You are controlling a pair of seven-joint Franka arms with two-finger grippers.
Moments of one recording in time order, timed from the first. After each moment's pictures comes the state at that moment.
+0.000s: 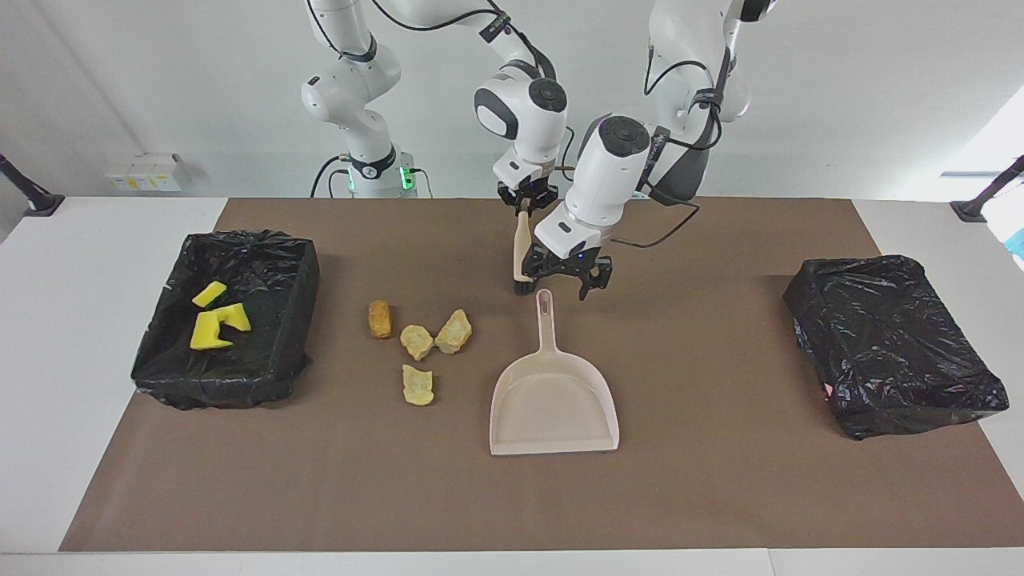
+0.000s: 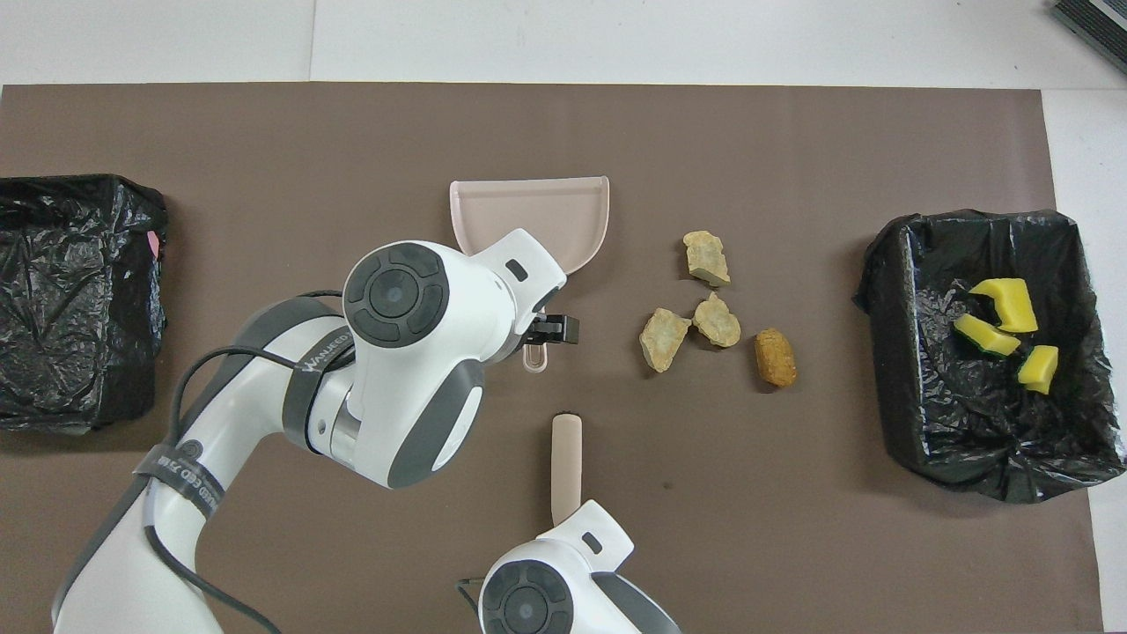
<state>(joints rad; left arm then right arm) -0.70 0.22 0.08 -1.83 -0.18 2.21 -0.38 0.84 0.01 0.09 -2.27 0.08 2.10 0.95</state>
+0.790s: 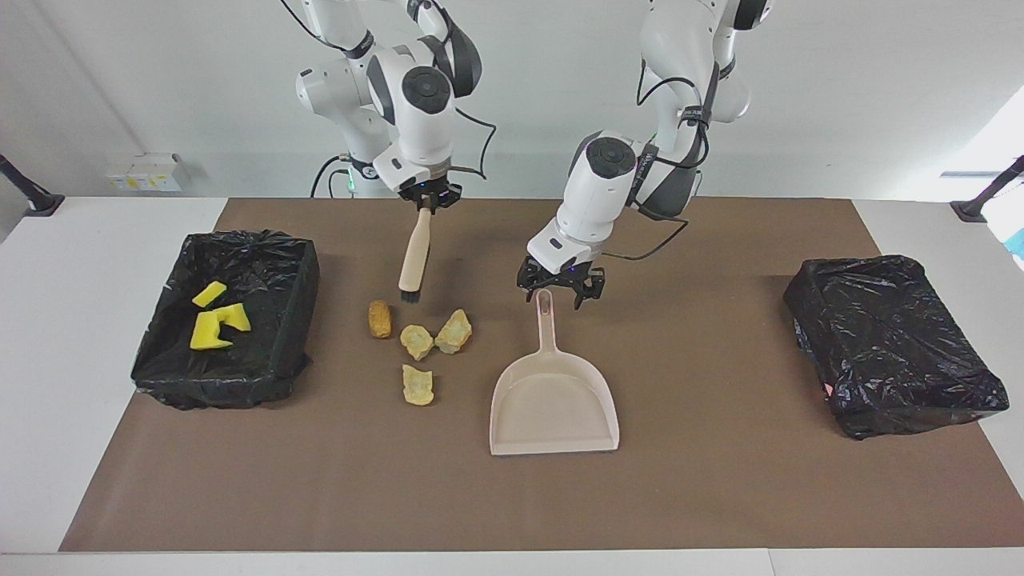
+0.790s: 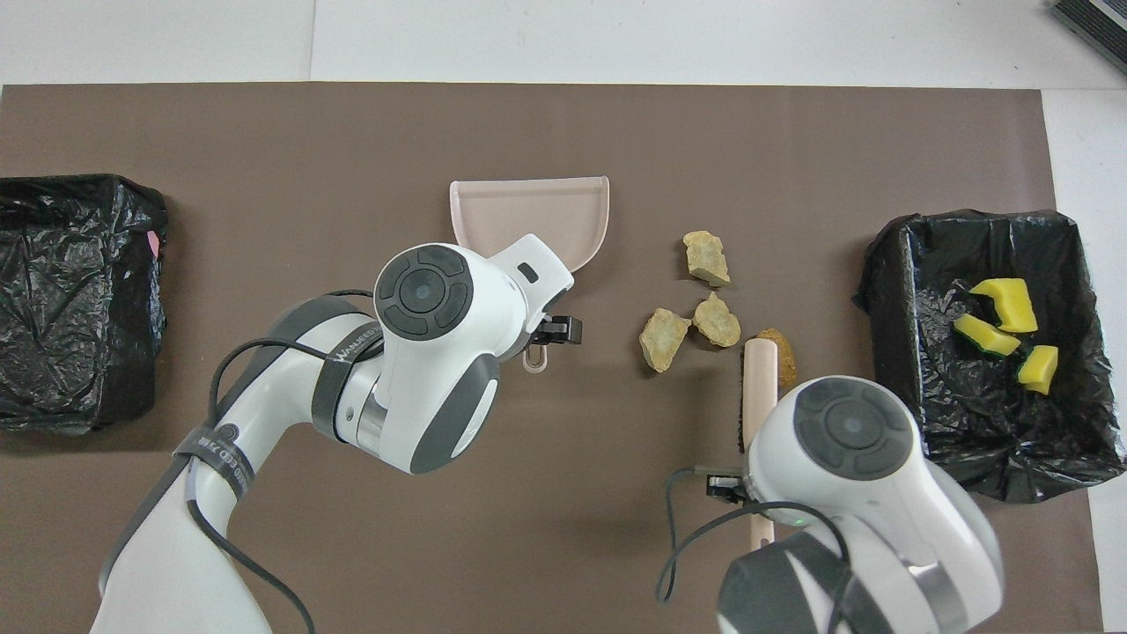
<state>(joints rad) -0.71 0.28 0.09 -1.82 -0.18 2.24 -0.38 0.31 -0.22 0.07 -2.26 0.00 1.75 0.53</state>
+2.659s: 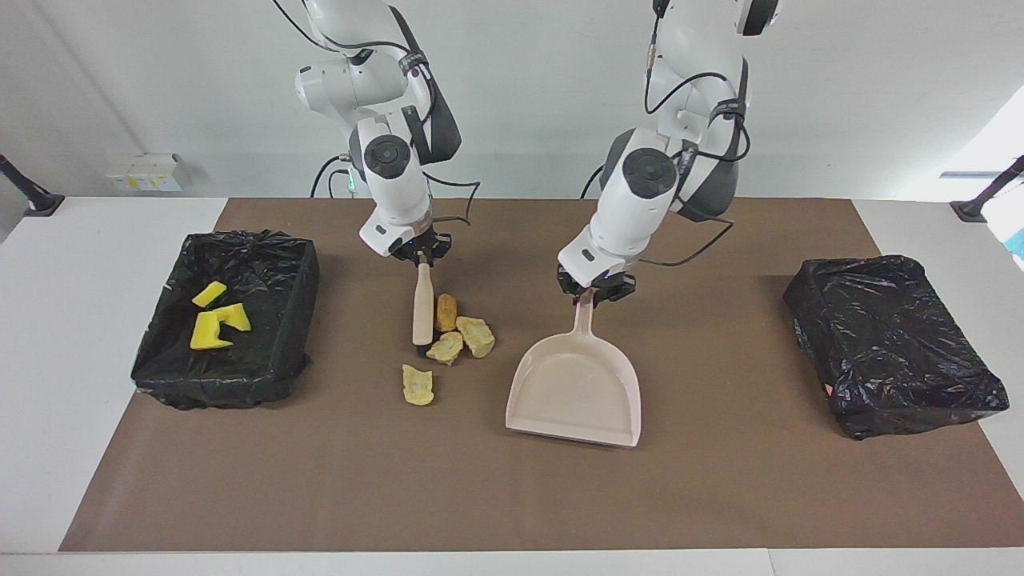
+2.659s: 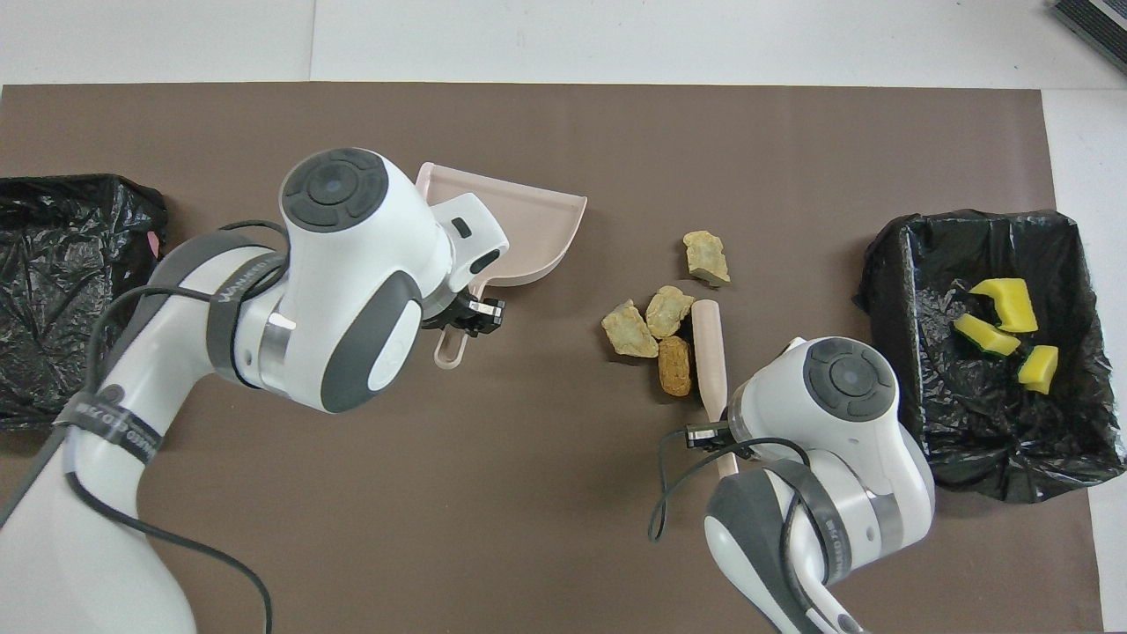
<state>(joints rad) -0.59 0.27 0.12 -1.68 -0.18 1.86 -0.11 0.28 -0.04 0.10 -2.32 0.13 2.12 0.27</state>
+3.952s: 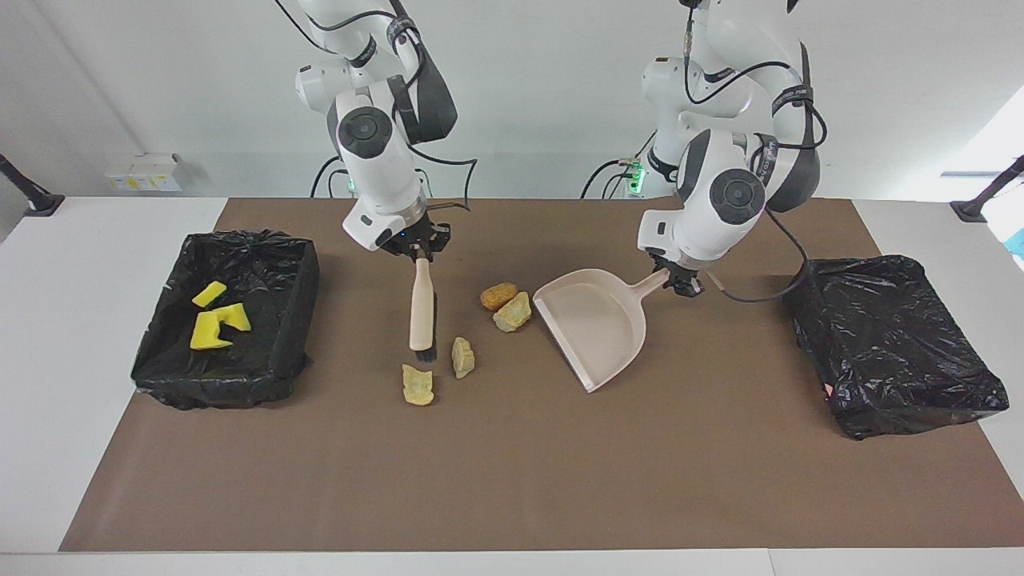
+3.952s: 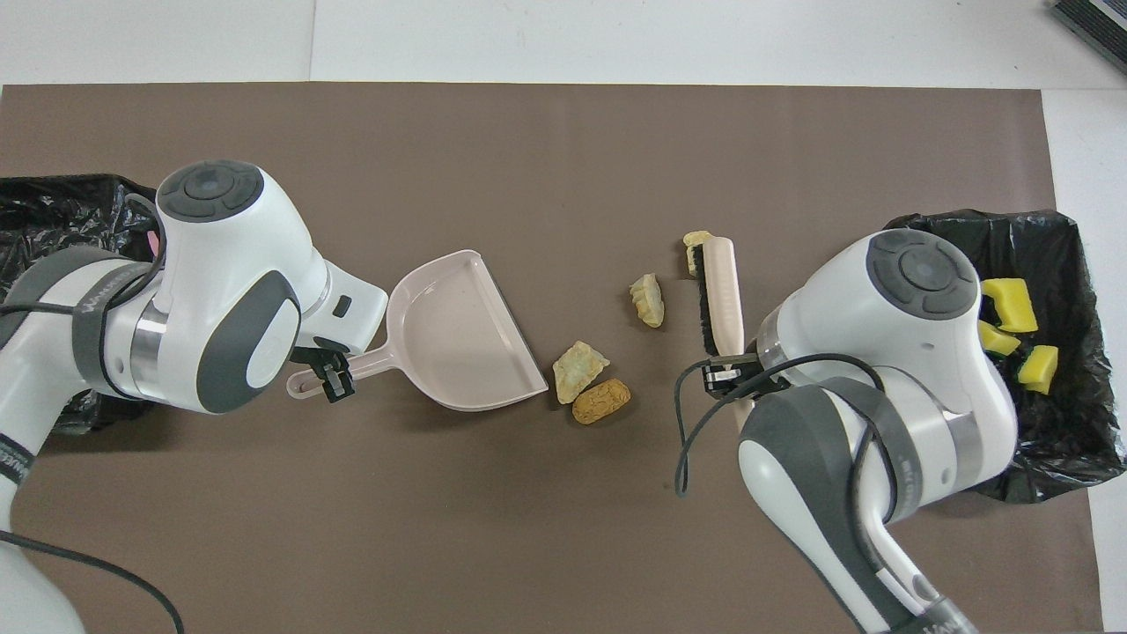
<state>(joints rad) -0.46 0.17 0.13 -1.85 -0.04 1.71 0.85 0.21 0.01 0.08 -2.01 0.08 1.86 0.24</state>
